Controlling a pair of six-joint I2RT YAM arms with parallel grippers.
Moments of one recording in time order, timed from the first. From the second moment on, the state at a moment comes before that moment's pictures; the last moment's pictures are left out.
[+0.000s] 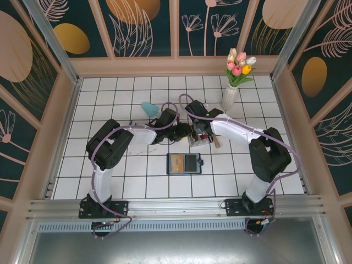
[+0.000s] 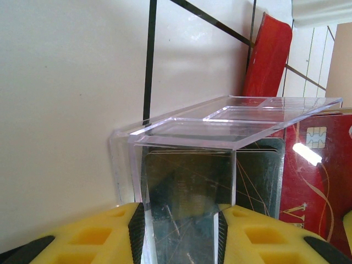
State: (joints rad) left arm -0.69 2.03 1.11 0.19 0.36 -1.09; right arm 0.67 1.71 1.21 -0.71 0.44 0.40
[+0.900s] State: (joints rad) left arm -0.69 1.87 1.05 0.11 0.30 -1.03; right arm 0.56 1.39 1.10 -0.63 0.05 0.48
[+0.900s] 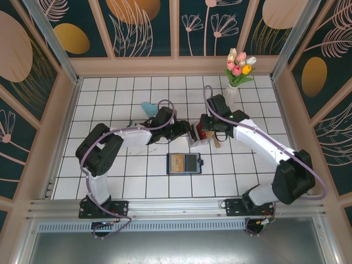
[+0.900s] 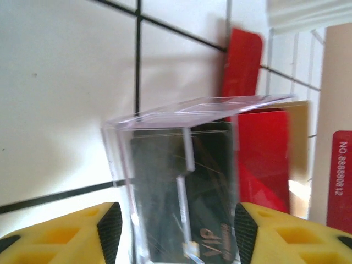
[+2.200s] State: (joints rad) left arm -0.68 1.66 0.85 0.76 0.55 -1.31; right arm 0.30 1.12 0.78 -0.12 -0.69 0.82
